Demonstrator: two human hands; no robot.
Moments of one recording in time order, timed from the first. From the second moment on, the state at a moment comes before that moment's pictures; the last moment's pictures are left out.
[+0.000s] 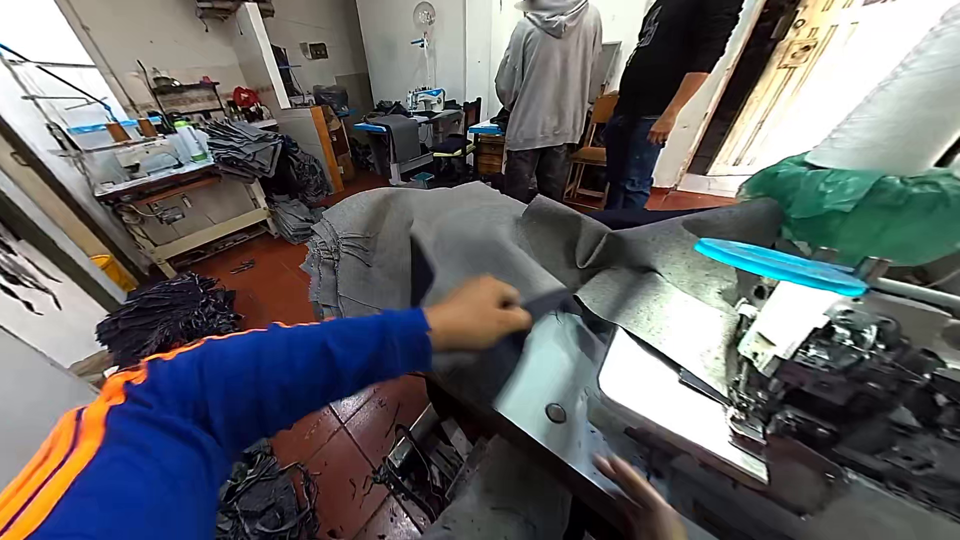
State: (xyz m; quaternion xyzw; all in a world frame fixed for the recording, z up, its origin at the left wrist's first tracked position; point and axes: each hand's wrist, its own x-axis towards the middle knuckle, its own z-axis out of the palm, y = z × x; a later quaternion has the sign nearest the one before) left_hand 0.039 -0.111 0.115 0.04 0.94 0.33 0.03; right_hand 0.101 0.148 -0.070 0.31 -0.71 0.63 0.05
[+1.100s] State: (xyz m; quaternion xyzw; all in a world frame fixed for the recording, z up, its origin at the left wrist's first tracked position) left_hand -0.036 0.004 0.008 0.43 0.86 0.16 -0.23; right_hand 0.123 0.465 -0.034 -0.05 -0.98 0.14 0.14
